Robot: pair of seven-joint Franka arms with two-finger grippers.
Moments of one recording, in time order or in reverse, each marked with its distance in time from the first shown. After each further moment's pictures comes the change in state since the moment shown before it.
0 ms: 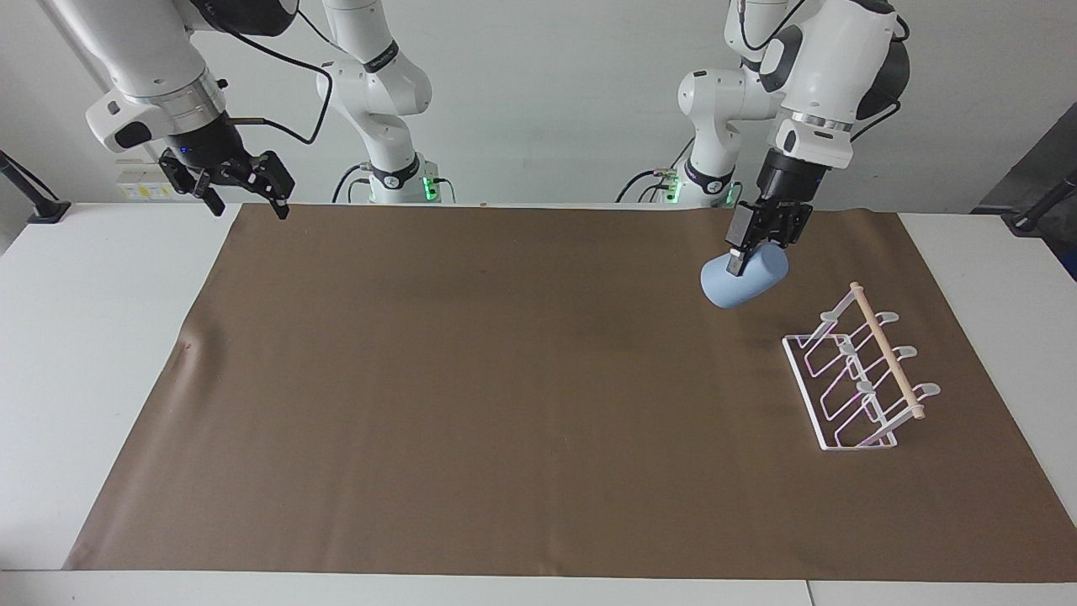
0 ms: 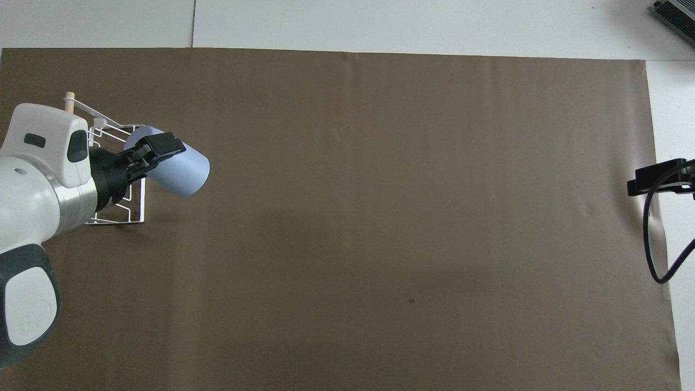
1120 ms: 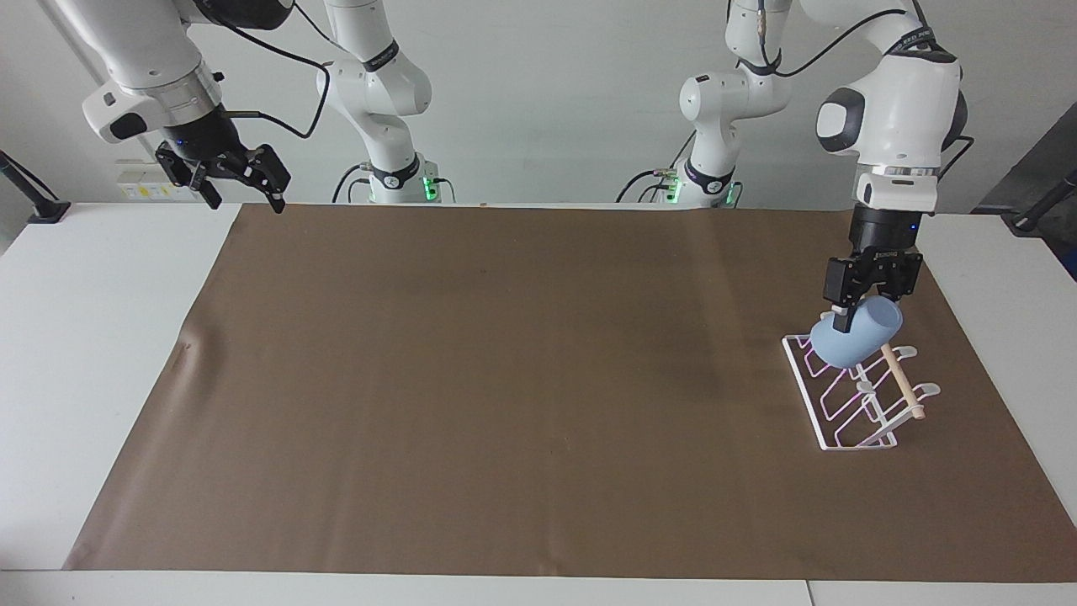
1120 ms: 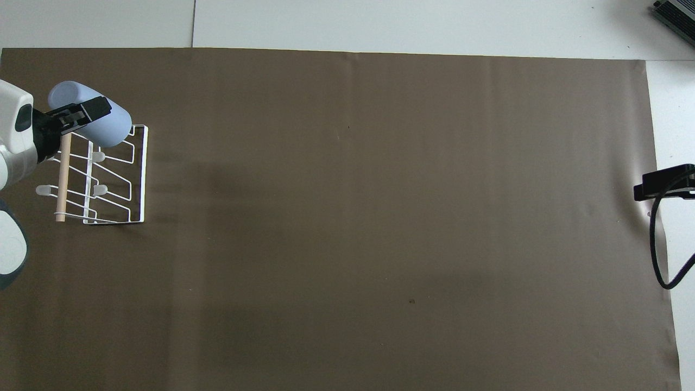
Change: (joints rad) left arm 0.183 0.165 0.002 0.030 0.172 0.283 0.269; right arm -0.017 -0.016 0.004 -0.019 0.000 0.001 0.000
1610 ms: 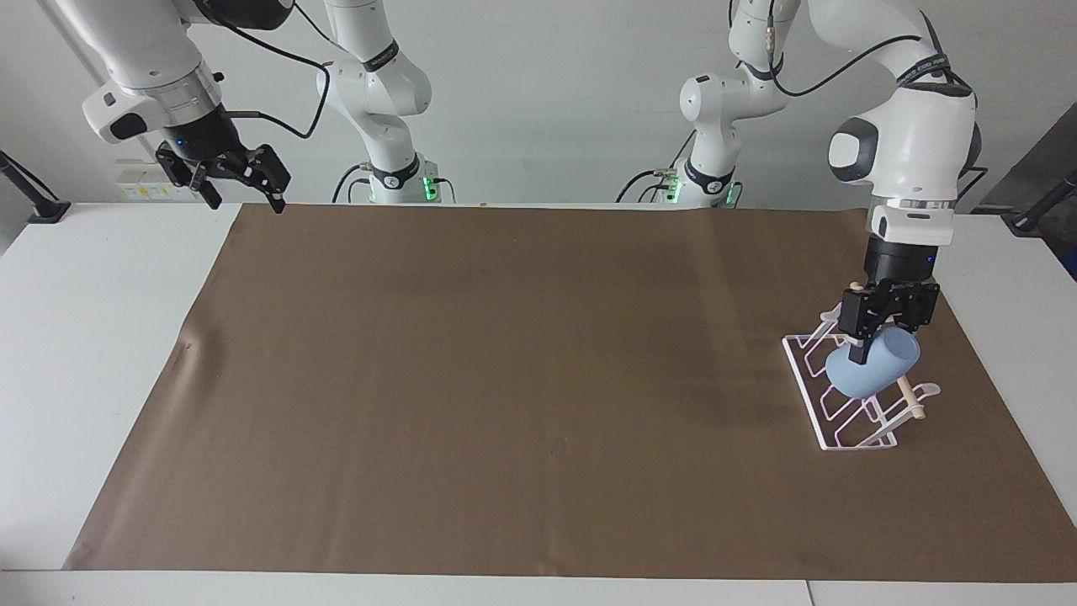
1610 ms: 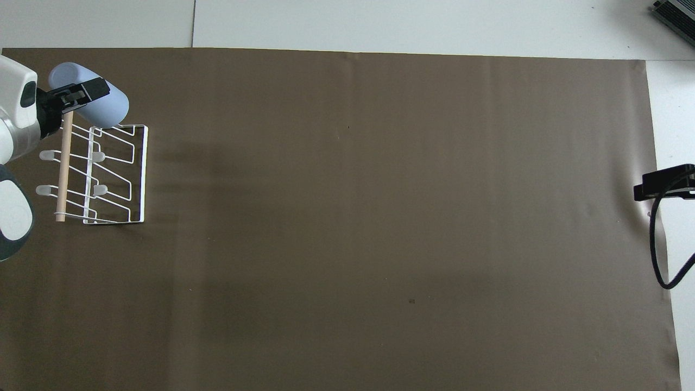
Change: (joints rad) left arm 0.008 0.125 0.014 0.095 0.027 0.046 0.028; right arm -0.001 0.000 0.000 0.000 0.000 0.000 0.000
